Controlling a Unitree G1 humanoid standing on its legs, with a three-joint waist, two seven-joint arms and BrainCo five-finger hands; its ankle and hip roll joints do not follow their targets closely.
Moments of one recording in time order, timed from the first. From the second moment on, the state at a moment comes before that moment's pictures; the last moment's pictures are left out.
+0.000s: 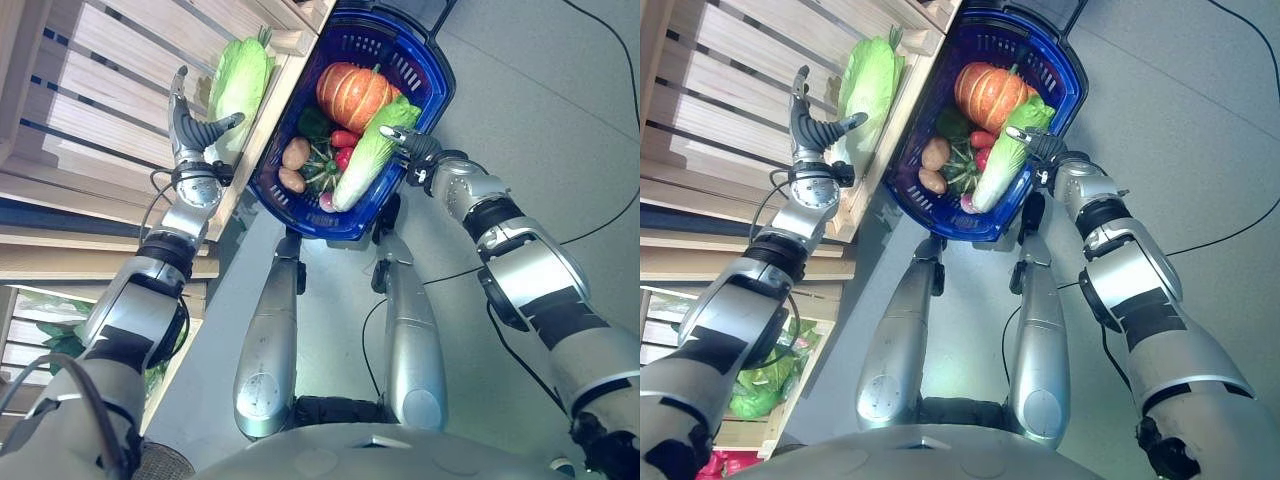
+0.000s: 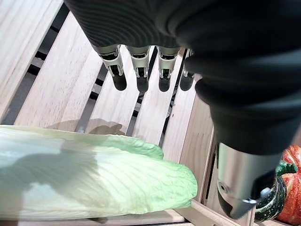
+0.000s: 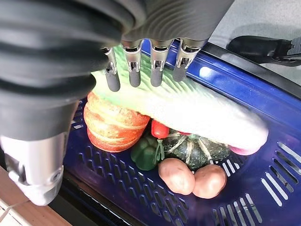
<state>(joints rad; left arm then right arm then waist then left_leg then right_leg) -0.86 0.49 -0.40 0.91 -0.19 -0.28 0.59 -1.12 -0.36 0.47 1.21 0.77 0.17 0.07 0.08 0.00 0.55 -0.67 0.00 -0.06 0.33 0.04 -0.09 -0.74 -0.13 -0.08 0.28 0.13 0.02</state>
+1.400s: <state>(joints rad) -0.86 0.52 -0.40 1.22 -0.08 -0.02 0.75 -0.72 -0.51 0.23 1.06 0.61 -0.32 -0.55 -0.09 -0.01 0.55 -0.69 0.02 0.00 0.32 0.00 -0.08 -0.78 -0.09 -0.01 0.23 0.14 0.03</state>
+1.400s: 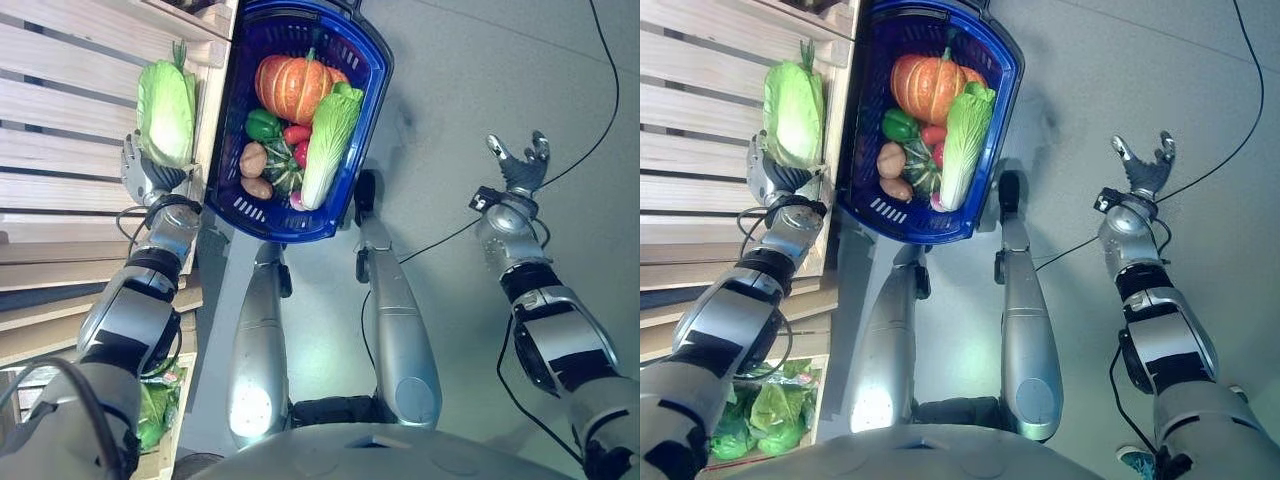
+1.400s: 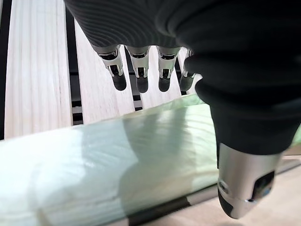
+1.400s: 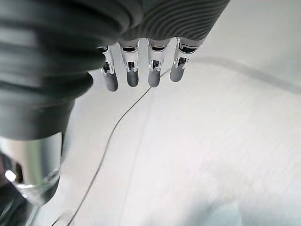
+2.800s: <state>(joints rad) -0.99 0.58 -0.42 1.38 -0.17 0.06 0.38 -0.84 -0.52 0.21 1.20 0.63 -0.30 -0.47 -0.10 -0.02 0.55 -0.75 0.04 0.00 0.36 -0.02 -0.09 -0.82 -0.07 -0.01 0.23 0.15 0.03</state>
